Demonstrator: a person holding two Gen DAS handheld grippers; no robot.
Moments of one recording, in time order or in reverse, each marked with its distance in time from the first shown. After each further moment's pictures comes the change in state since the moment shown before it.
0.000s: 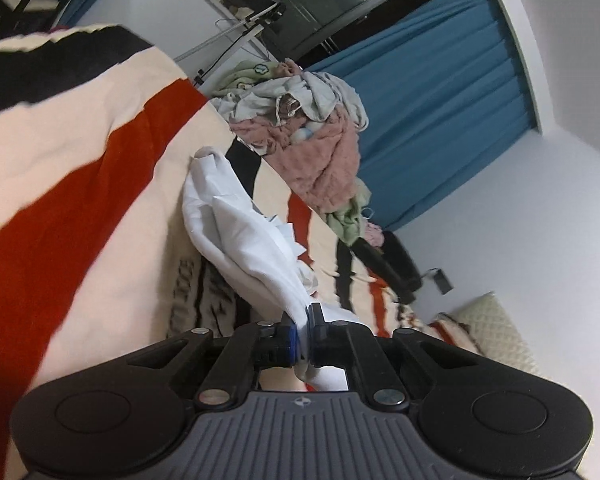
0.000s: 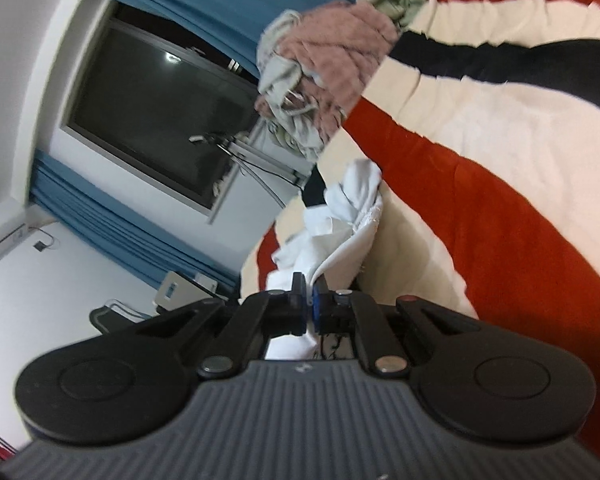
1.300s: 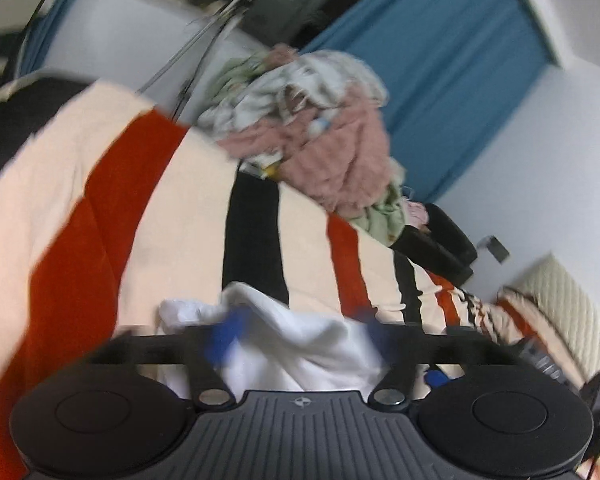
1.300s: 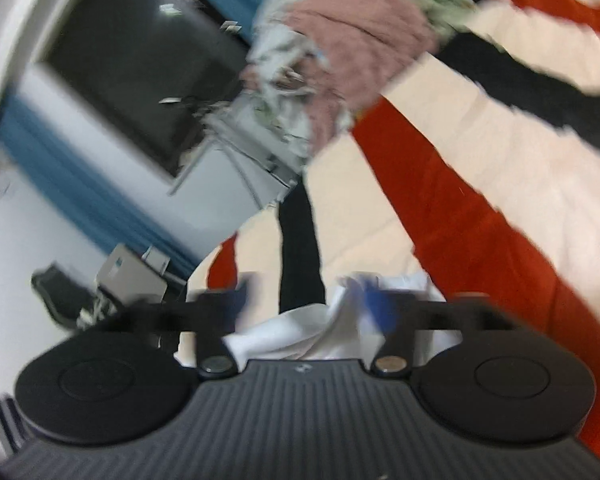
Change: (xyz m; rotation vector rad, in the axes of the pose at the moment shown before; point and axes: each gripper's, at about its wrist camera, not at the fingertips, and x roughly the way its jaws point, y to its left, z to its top) left arm 0.177 0.010 0.130 0.297 0.034 0.125; right arm 0.187 0.028 0.080 -0.234 0.078 -0.088
